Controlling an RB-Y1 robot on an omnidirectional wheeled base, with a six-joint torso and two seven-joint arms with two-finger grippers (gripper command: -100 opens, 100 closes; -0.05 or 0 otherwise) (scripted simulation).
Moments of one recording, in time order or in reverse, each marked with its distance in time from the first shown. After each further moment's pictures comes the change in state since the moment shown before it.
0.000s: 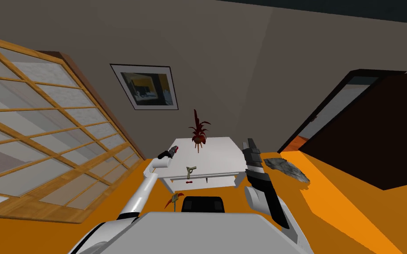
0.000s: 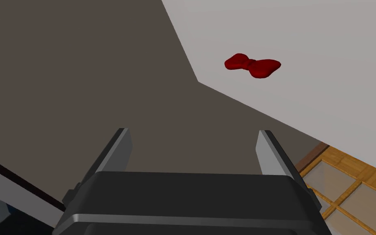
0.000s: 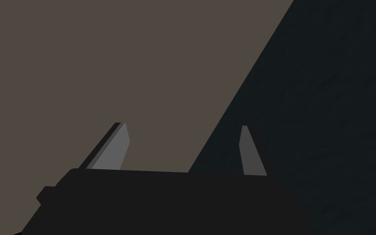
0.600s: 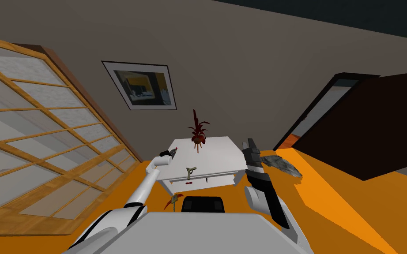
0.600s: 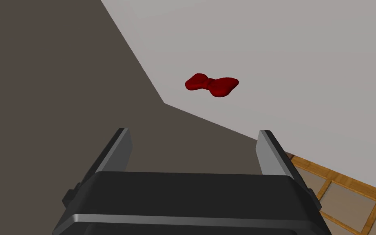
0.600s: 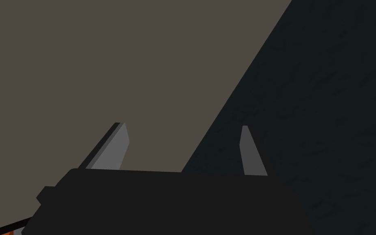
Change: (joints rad) left arm -0.084 0.019 0.010 0.156 0.024 0.121 -0.032; right arm 0.000 0.000 0.000 0.000 0.000 0.000 0.000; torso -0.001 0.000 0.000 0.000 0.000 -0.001
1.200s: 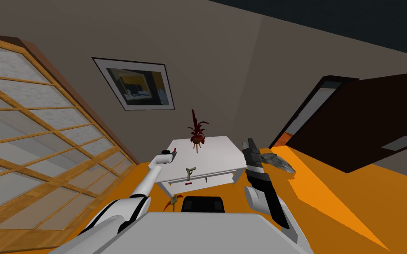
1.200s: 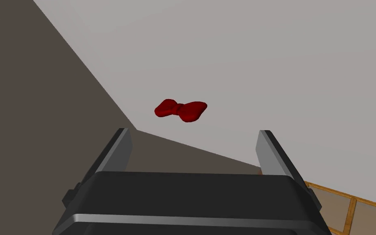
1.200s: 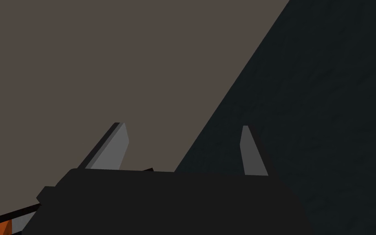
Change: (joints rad) left arm -0.084 0.012 0.009 0.144 0.016 0.124 -0.032; right arm 0.000 0.000 0.000 0.000 0.000 0.000 0.000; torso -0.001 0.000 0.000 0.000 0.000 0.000
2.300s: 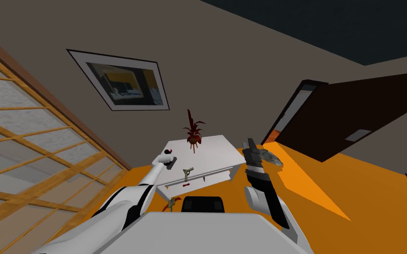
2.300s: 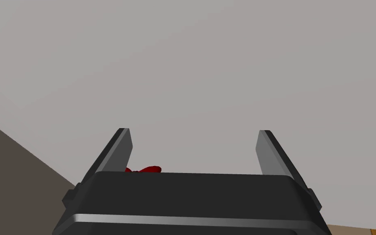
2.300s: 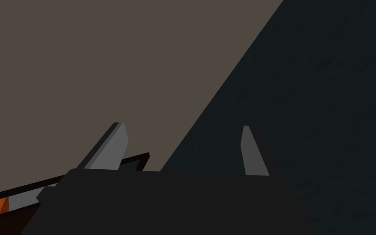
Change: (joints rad) left arm -0.131 0.010 0.007 0.282 0.028 0.188 -0.059; right arm 0.000 0.000 0.000 0.000 0.000 0.000 0.000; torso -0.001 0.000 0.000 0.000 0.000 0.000
